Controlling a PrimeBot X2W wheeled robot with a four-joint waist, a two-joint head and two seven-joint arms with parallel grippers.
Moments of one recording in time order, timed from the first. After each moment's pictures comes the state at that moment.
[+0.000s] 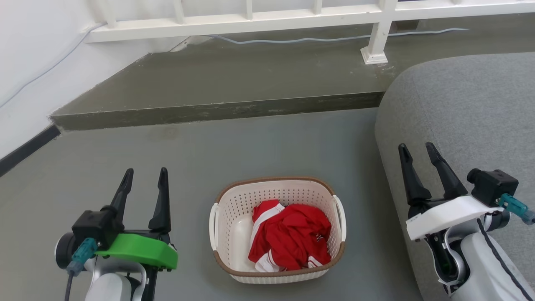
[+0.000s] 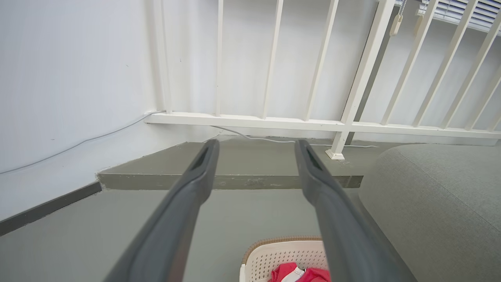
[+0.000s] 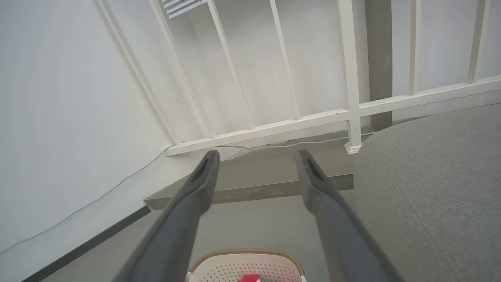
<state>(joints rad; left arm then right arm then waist) -0.09 0.05 -0.17 0.14 -0.32 -0.05 -0.24 -0.12 -0.16 0.22 0.22 0.45 0.07 -0.24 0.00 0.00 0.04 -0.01</state>
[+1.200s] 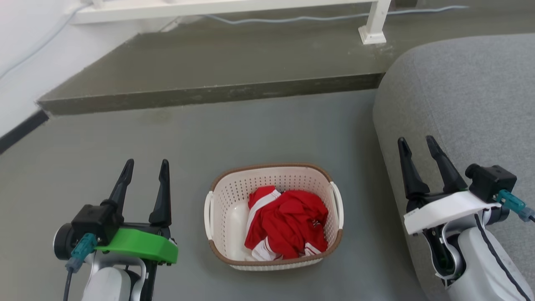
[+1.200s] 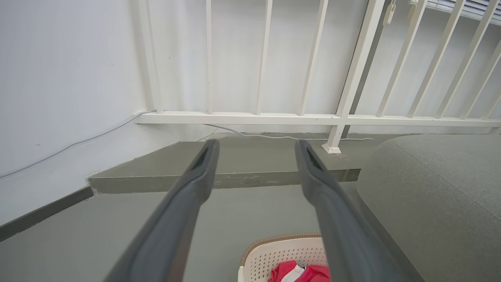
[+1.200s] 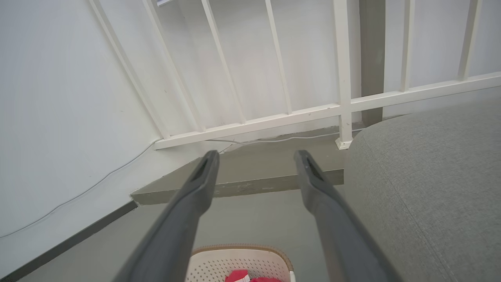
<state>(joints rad) -0.10 0.05 -0.16 0.12 -0.28 -0.08 -0.25 -0.13 -0.12 0.17 0.23 0.38 0.09 -0.25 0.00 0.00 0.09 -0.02</state>
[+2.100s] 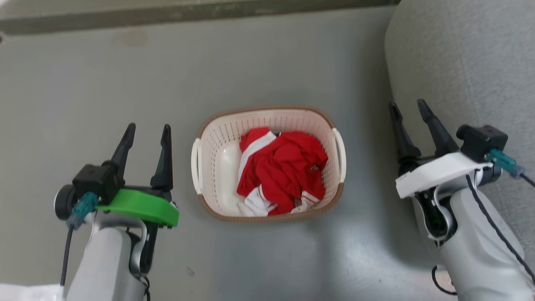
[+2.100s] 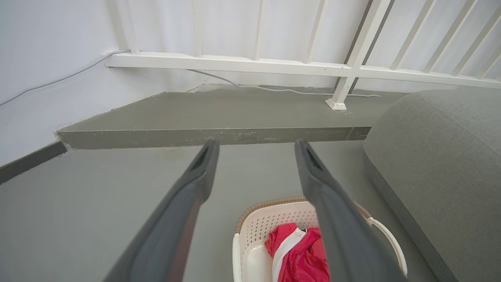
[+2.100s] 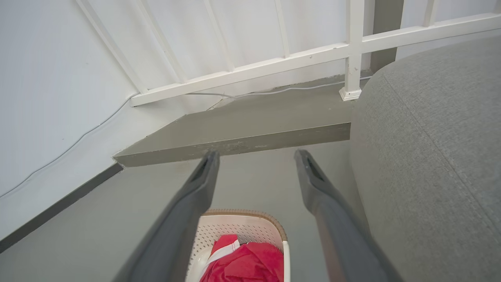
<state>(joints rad) -0.27 0.04 -0.17 0.24 -0.29 -0.10 -0.25 -0.32 -0.11 0.20 0.37 0.37 0.11 -0.25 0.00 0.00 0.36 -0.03</state>
